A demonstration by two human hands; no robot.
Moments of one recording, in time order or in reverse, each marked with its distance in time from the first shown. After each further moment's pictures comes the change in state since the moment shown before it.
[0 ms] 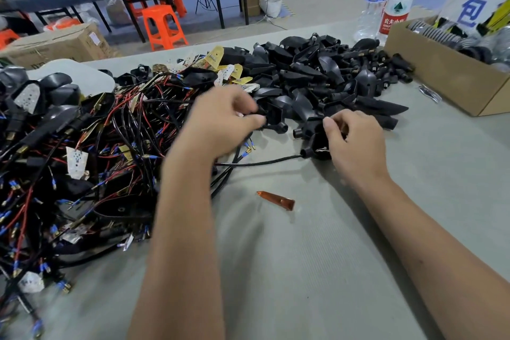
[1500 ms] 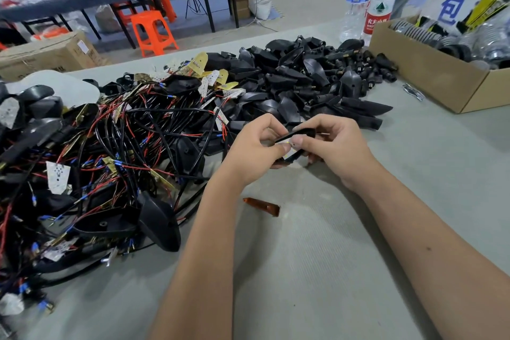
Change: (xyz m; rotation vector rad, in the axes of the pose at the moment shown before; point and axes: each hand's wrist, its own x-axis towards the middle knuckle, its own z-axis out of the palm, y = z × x) left_hand 0.010 -0.016 0.093 -0.567 -0.260 0.049; right_hand 0.006 0.005 -0.007 0.855 -0.389 0.121
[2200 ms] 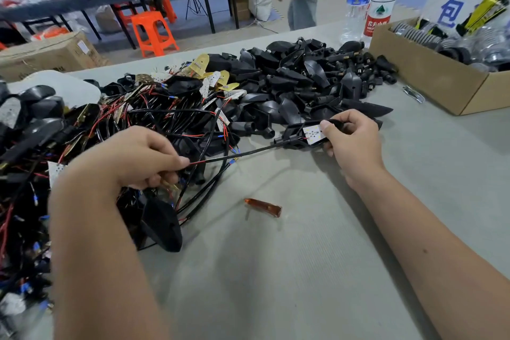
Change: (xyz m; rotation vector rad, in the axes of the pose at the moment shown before) left_hand -0.073 0.049 -0.140 0.529 0.131 -0.509; right_hand 0.014 0.021 -0.009 -0.134 0.486 0.077
